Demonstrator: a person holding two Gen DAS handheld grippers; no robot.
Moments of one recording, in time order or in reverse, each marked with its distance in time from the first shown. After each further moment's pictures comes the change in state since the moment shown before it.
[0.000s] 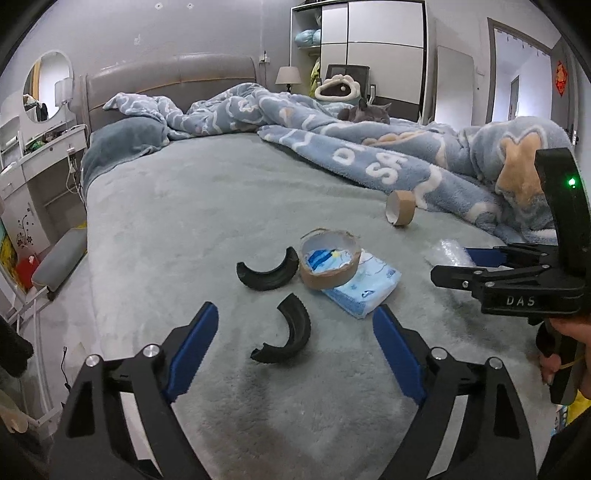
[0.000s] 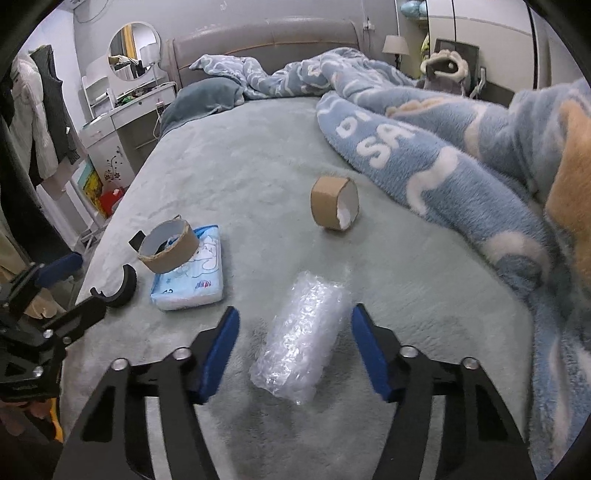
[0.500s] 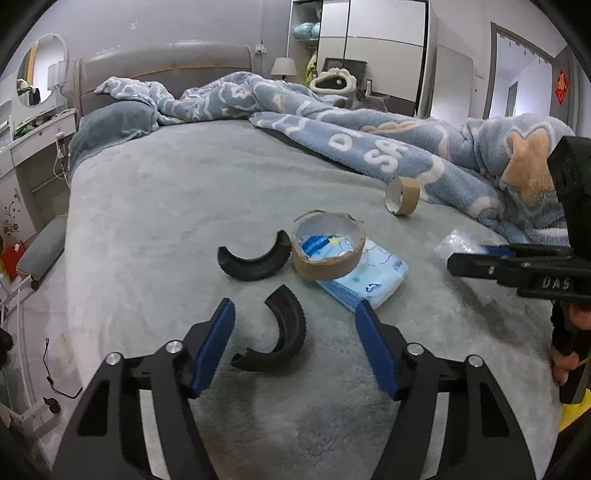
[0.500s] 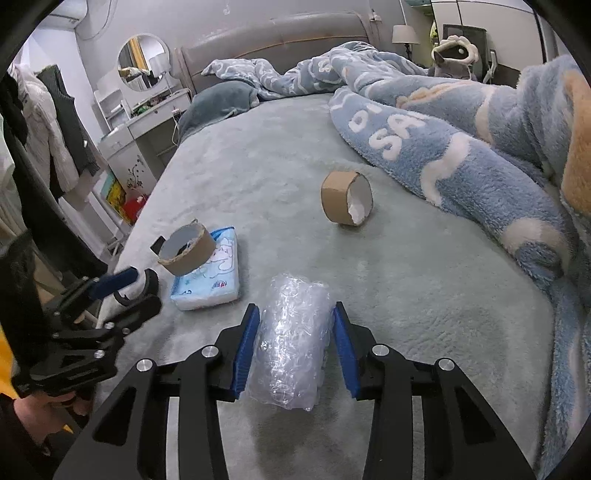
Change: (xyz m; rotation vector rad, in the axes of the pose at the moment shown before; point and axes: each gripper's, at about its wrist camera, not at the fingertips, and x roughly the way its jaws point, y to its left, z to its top) left arm 0.029 0.002 -0.007 -0.026 0.032 -0.063; right arm -0.007 -0.013 -0.001 0.044 -0.003 0.124
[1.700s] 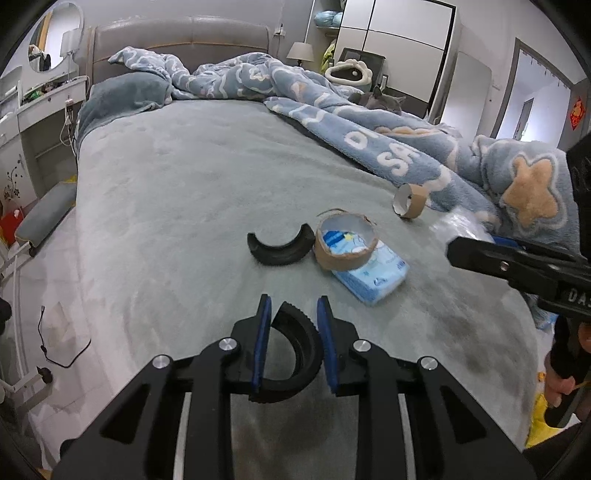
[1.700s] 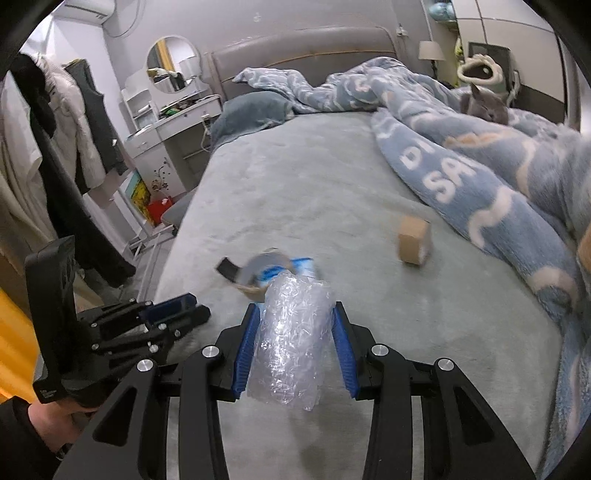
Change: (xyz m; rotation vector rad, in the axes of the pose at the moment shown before) left arm -0.027 0.021 0.004 -0.106 0.075 -0.023; right arm -0.016 0.061 0.021 -0.076 -0.029 0.061
